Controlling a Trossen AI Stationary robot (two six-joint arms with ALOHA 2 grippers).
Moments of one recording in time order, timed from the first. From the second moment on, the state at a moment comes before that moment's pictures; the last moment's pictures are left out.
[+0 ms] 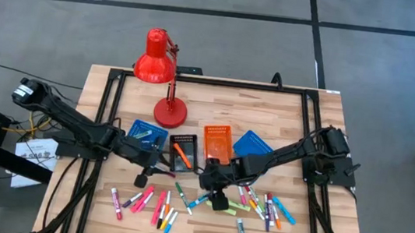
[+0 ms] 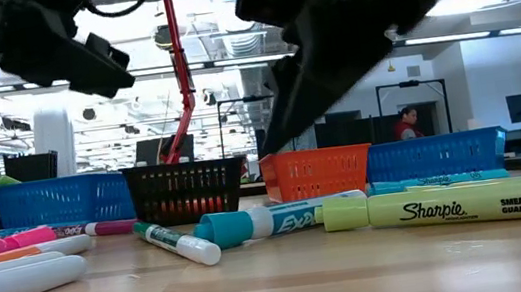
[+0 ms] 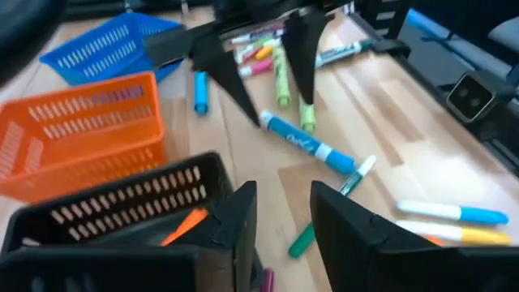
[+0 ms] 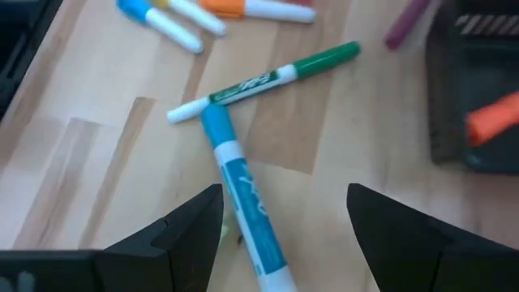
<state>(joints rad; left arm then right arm) -0.36 1.11 0.42 0.22 -0.11 0.02 0.29 1.90 1.22 -0.25 -0.09 0.02</state>
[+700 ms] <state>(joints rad) -0.36 1.11 0.41 0.27 -0.16 0.02 0.32 1.95 1.06 -0.07 0.00 -0.03</state>
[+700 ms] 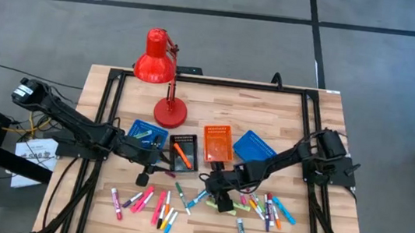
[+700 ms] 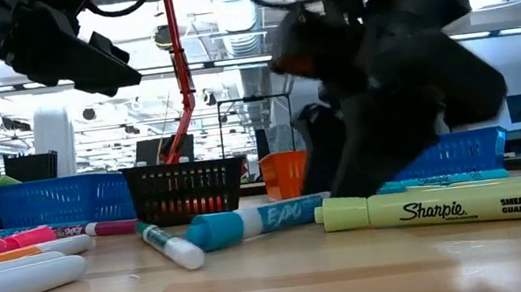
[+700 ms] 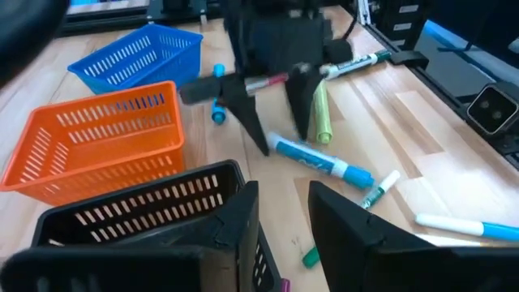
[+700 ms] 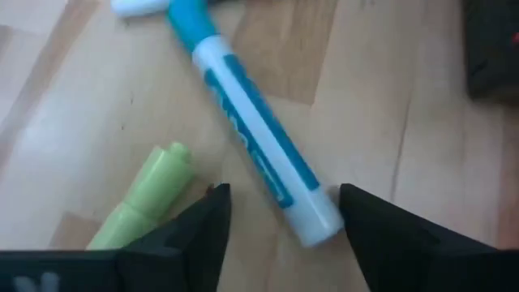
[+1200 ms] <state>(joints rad) -0.35 1.10 0.41 0.31 -0.16 0.03 0.28 1.95 1.08 -0.08 -0.04 -0.05</state>
